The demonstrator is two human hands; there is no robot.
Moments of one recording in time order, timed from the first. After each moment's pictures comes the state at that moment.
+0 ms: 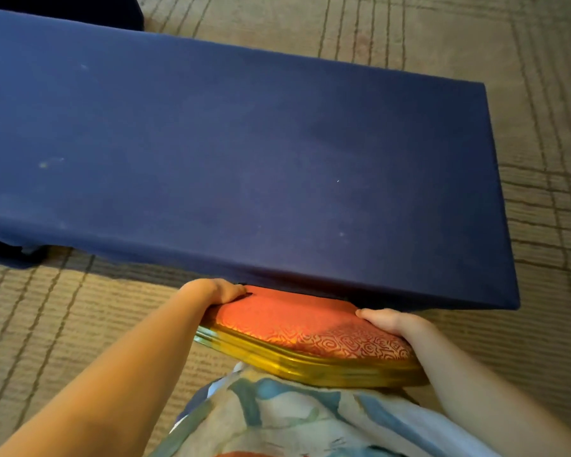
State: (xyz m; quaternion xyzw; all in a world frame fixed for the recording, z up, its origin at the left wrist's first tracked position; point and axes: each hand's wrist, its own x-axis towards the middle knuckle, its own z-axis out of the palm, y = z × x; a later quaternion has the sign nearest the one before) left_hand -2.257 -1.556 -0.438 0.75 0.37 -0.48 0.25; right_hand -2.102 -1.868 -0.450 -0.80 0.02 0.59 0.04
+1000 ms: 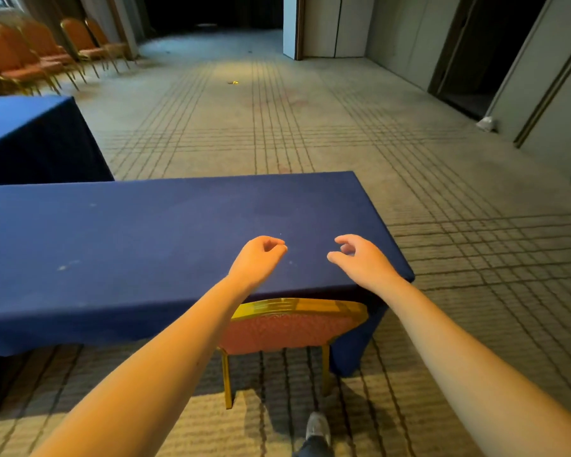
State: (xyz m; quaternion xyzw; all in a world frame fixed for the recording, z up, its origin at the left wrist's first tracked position) left_hand -2.285 -1.690 -0.230 0.83 0.16 0.03 0.53; right_hand -2.219 -1.902 -0.219 -0.90 -0.11 0.13 0.40
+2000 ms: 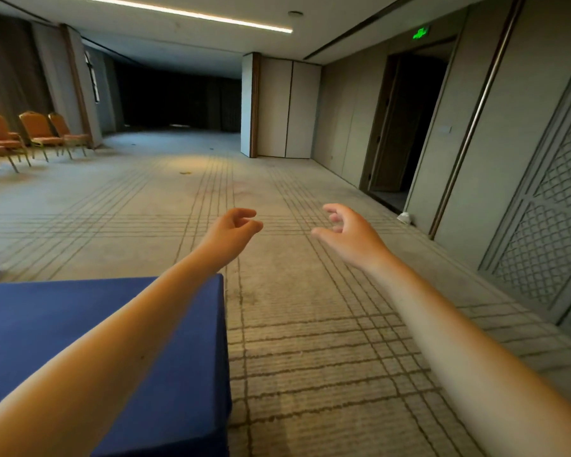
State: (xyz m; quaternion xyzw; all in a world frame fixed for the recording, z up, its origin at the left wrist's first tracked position) left_hand -1.957 -2.051 -0.042 0.82 0.04 0.18 0.55; right_hand -1.928 -2.274 -0.005 -0.89 -0.21 -0.04 0.41
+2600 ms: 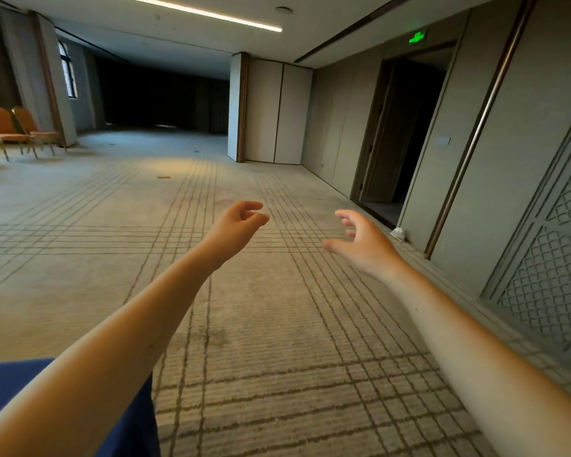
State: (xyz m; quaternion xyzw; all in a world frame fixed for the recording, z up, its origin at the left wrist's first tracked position) left_hand -1.555 -2.054 -0.038 0.81 -0.01 0.17 0.57; right_hand -1.532 -2.305 -0.015 -0.89 -0.21 -0.04 0.41
